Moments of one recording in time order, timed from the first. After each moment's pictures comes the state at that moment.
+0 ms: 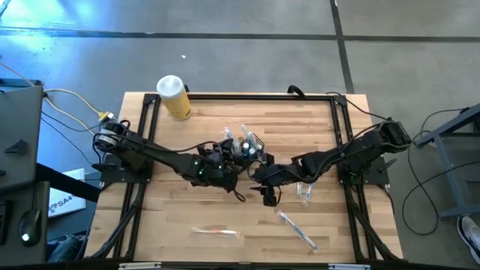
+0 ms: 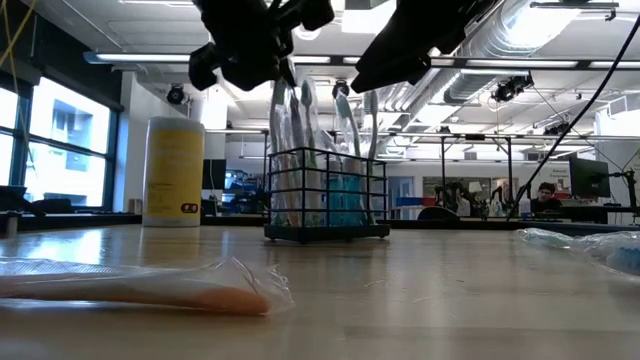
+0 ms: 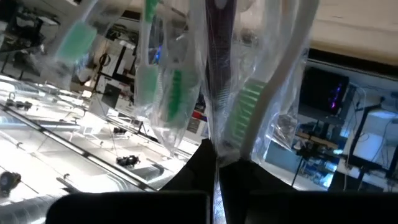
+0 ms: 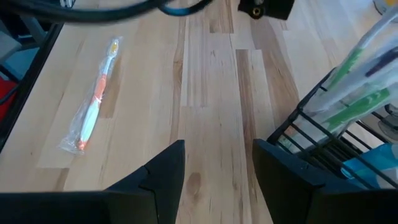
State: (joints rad) left arm -0.28 1.68 1.25 -0.48 -1.23 1.78; right arm 0.28 1.56 1.05 -0.18 0.18 0.21
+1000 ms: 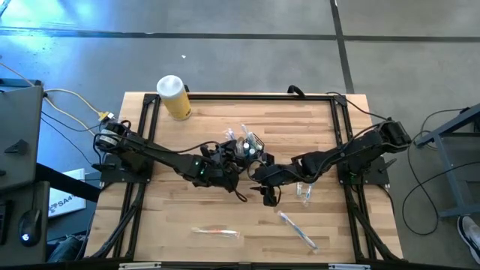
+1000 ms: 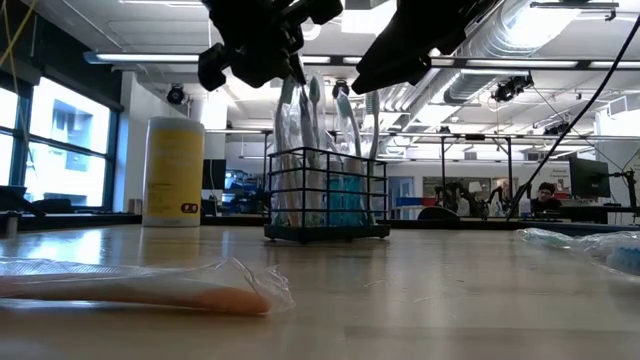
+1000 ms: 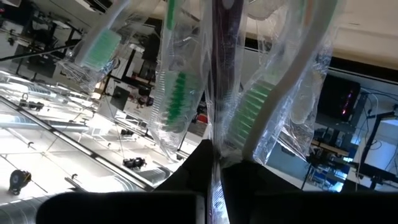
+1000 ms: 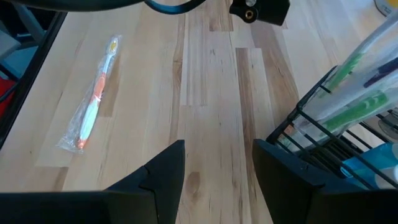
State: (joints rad) left arm -0.28 1.69 1.25 -0.39 -1.19 1.85; right arm 0.28 1.56 1.05 -0.19 0.18 0.21
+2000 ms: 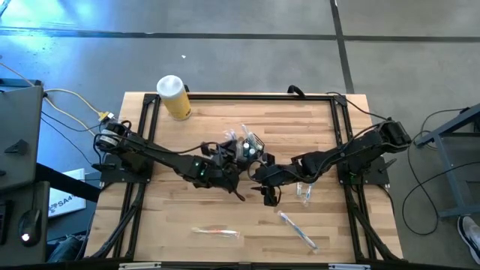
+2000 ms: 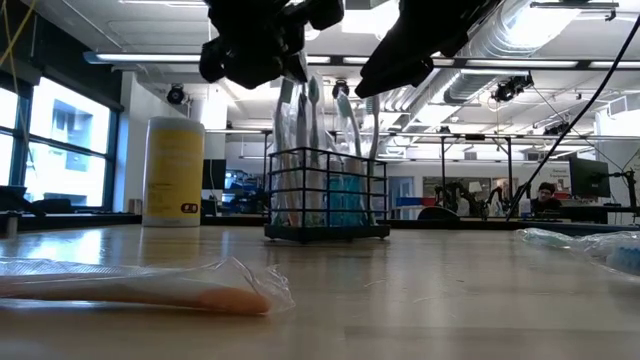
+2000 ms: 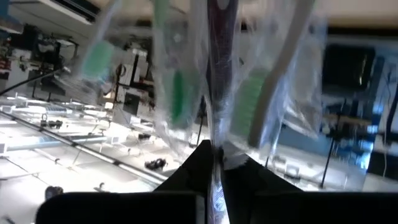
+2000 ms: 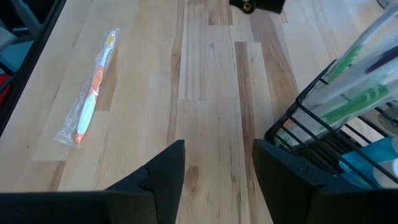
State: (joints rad) left arm -0.28 1.69 1.25 -0.35 -1.23 2.05; right arm 0.28 1.56 1.05 -0.21 0.18 0.21
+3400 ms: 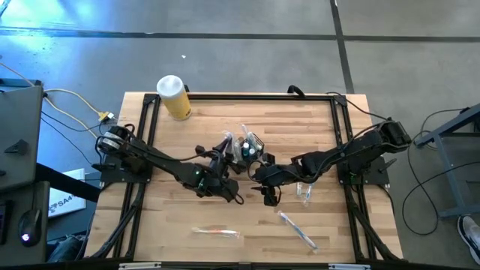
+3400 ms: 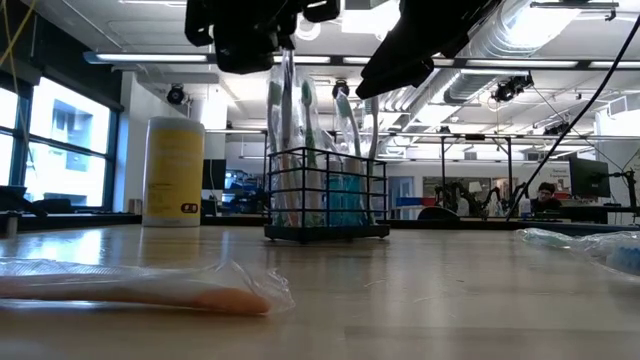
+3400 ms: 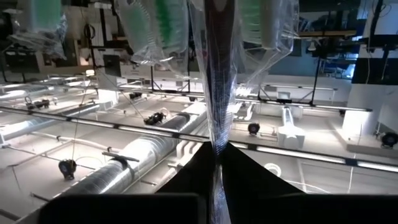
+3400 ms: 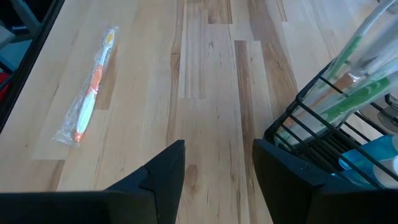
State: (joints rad) left arm -0.35 1.73 1.25 -0.19 -1.57 2.36; right arm 0.28 1.56 1.05 -0.21 0.18 0.21
